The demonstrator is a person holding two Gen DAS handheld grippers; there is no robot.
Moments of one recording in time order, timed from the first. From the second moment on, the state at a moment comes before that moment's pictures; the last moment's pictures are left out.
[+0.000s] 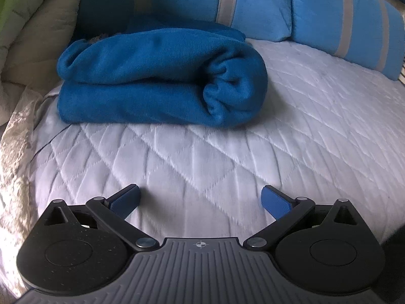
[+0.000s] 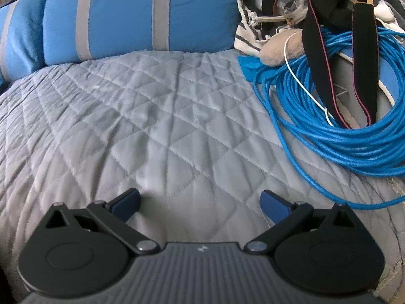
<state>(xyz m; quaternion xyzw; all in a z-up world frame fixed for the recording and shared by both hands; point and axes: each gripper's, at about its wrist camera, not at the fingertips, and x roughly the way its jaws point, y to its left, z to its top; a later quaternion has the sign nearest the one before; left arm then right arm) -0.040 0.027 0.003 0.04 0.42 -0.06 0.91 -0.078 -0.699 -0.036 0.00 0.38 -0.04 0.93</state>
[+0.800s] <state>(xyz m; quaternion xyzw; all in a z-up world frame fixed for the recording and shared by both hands) 0.013 0.007 -0.009 0.04 0.37 -0.01 0.93 -0.022 -0.686 -0.036 0.00 0.36 -0.07 0.93</state>
